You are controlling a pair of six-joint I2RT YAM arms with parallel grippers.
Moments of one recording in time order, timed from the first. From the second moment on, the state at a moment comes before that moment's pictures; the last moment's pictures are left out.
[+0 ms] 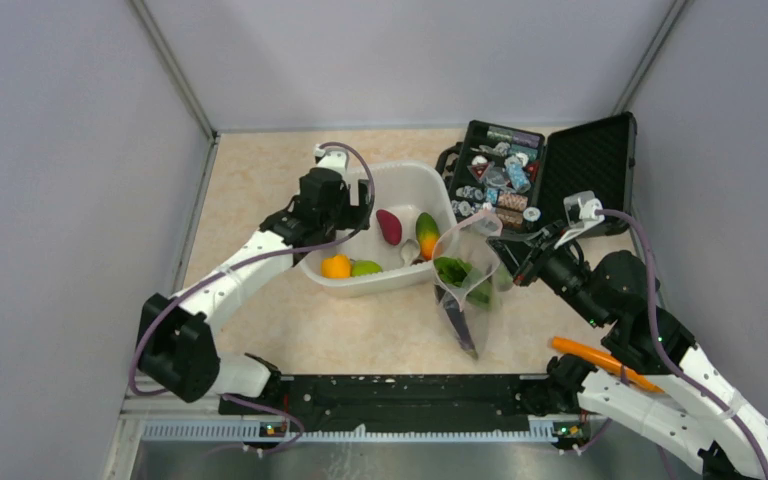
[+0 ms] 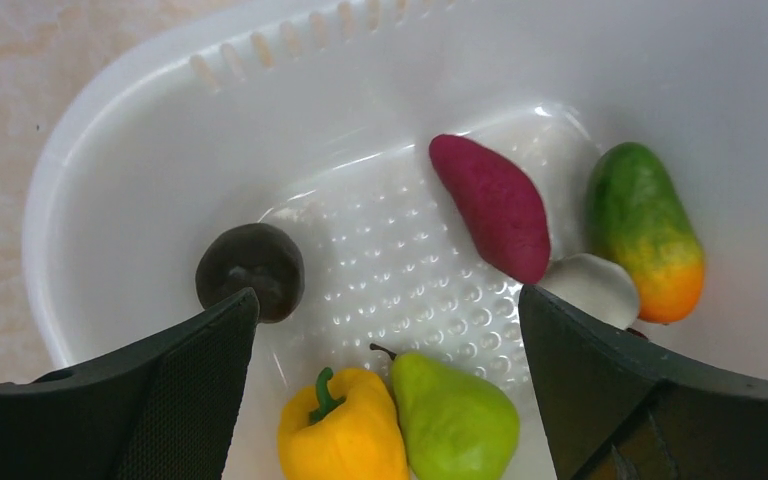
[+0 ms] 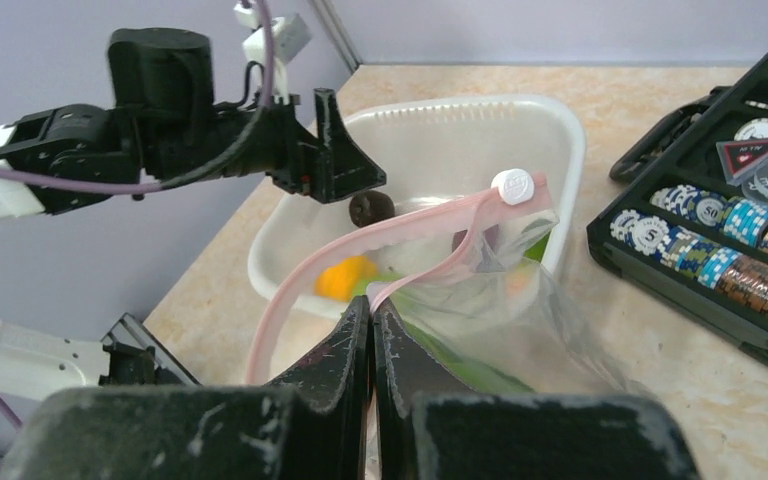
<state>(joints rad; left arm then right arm) -0.52 1.33 1.03 -0.26 -0.22 -0.28 0.82 0.52 0.87 -0.35 0.16 0.41</state>
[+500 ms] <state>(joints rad) -0.49 1.73 1.28 -0.47 -0.42 -0.34 0.82 0.49 0.83 -0.35 0.17 0.45</state>
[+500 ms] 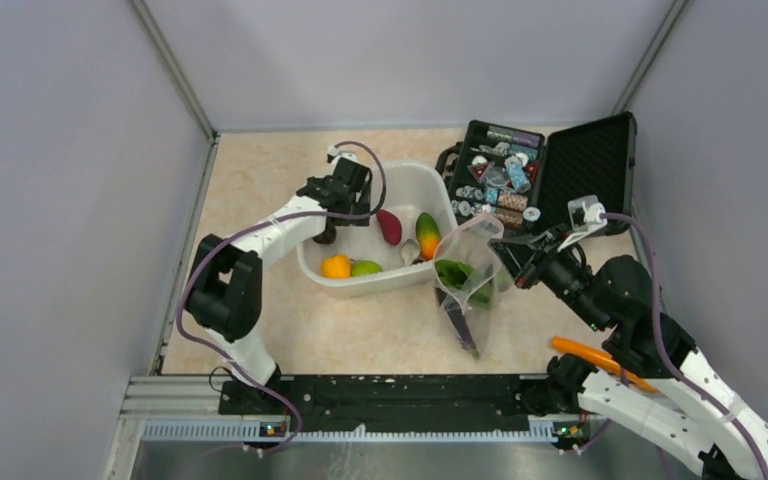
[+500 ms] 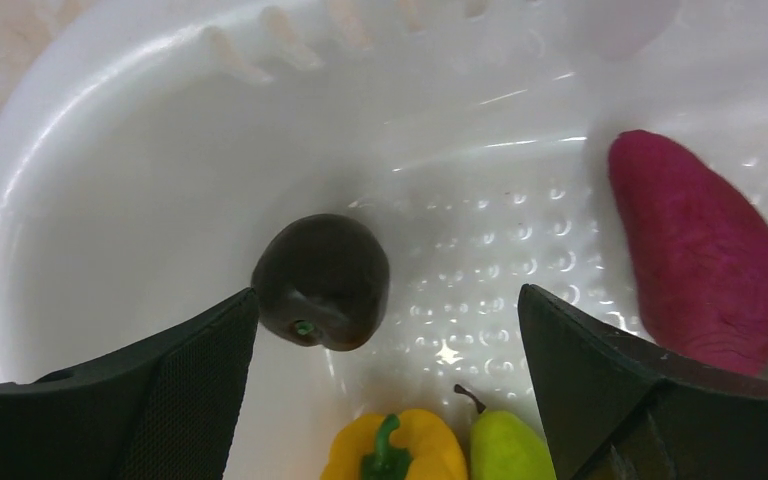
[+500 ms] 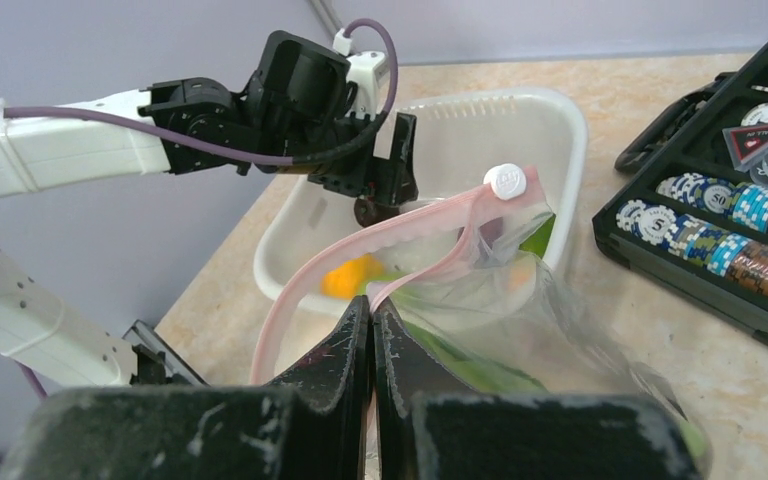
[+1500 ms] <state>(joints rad) -0.52 1.88 1.24 -0.48 -0.56 -0.40 0.82 0.50 0.82 -0.34 0.20 0.47</state>
